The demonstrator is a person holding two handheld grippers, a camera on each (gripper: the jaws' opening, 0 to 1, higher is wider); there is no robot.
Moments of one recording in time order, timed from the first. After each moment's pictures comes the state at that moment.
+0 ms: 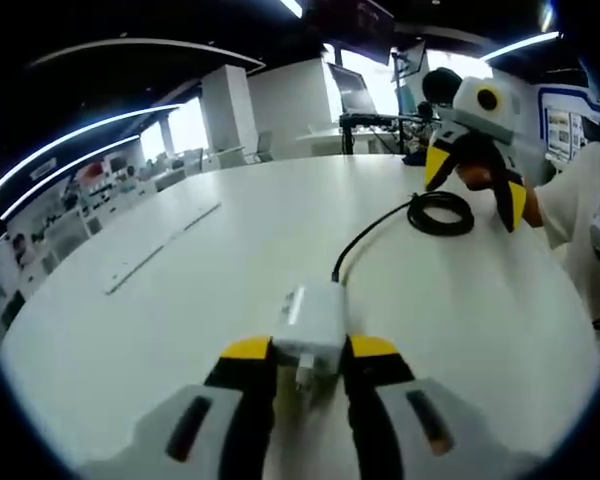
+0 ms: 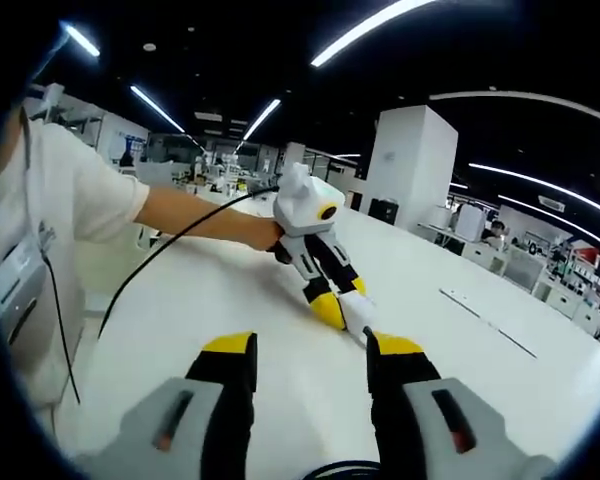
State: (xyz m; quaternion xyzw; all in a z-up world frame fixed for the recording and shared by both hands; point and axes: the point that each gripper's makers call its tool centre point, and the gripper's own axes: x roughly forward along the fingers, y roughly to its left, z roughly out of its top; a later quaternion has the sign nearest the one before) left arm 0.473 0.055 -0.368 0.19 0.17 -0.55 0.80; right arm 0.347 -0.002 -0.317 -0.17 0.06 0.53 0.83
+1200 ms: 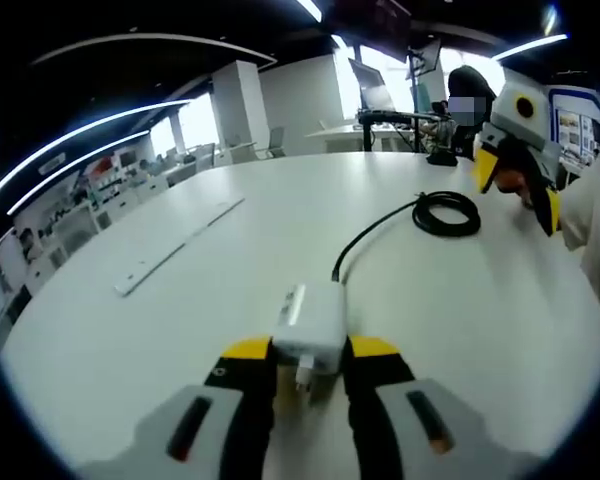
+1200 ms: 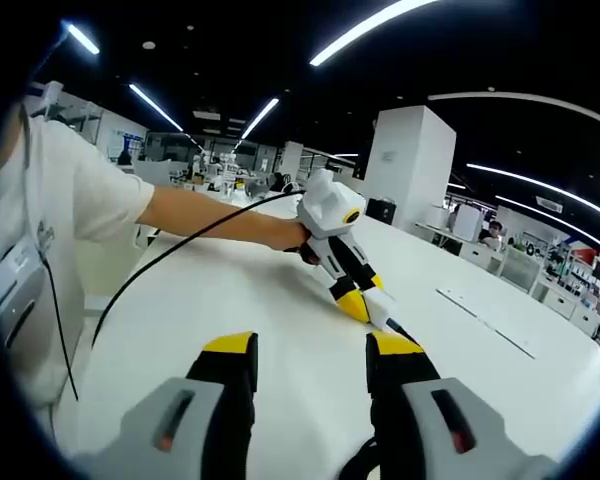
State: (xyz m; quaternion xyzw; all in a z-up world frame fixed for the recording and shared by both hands) left arm 0.501 0.053 -0.374 0.20 0.18 -0.53 0.81; right arm 0.343 -0.007 -0.319 -0.17 0.06 0.52 0.83
